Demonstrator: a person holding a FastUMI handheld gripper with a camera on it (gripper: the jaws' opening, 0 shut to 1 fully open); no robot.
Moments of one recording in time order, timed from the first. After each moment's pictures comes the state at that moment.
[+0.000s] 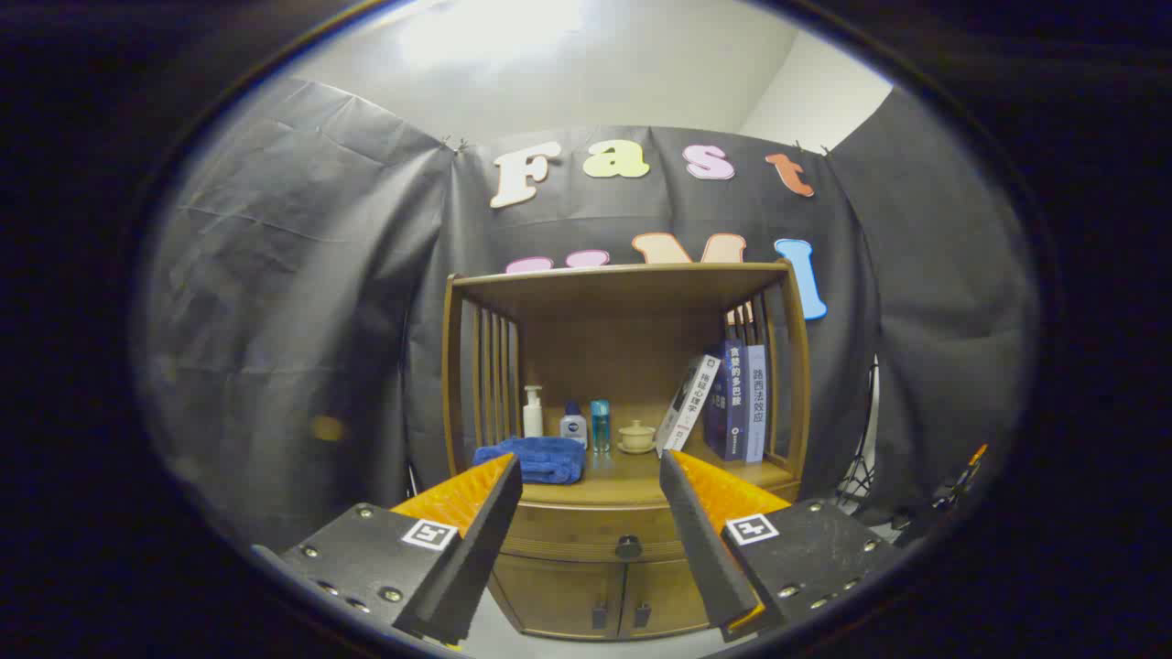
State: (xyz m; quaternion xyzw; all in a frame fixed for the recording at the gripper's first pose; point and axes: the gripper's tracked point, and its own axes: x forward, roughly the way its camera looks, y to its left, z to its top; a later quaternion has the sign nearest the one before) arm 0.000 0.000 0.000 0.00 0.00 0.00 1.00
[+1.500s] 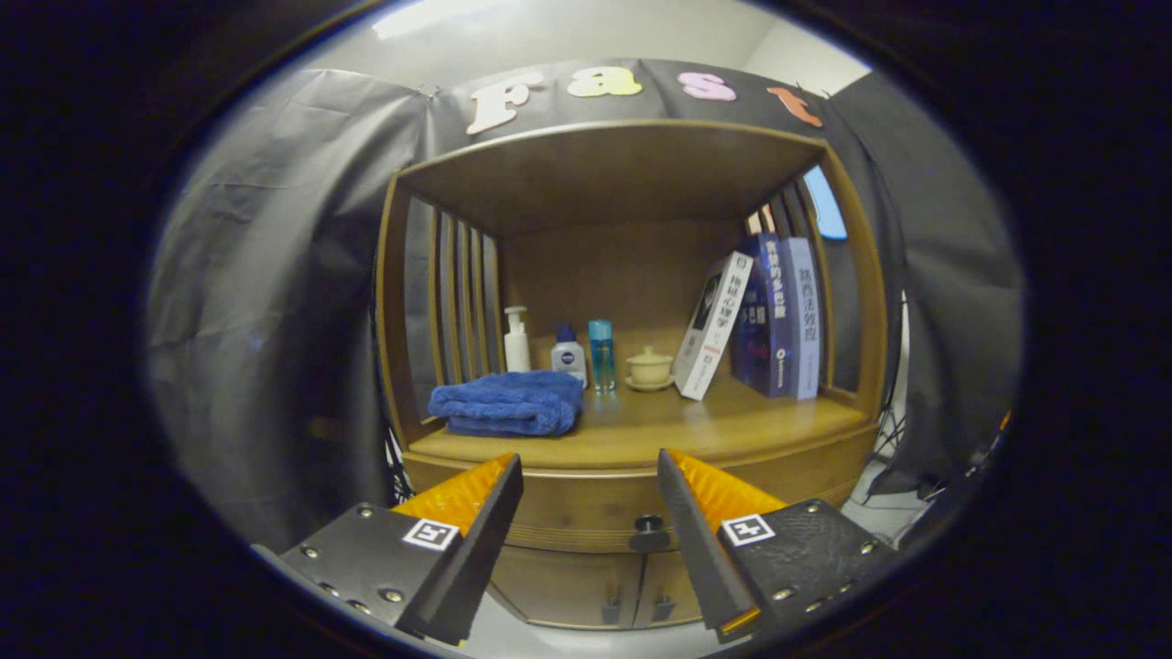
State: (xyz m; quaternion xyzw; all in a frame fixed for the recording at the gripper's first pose) arm 0.131 -0.004 -0.141 0.03 0.11 0.00 0.99
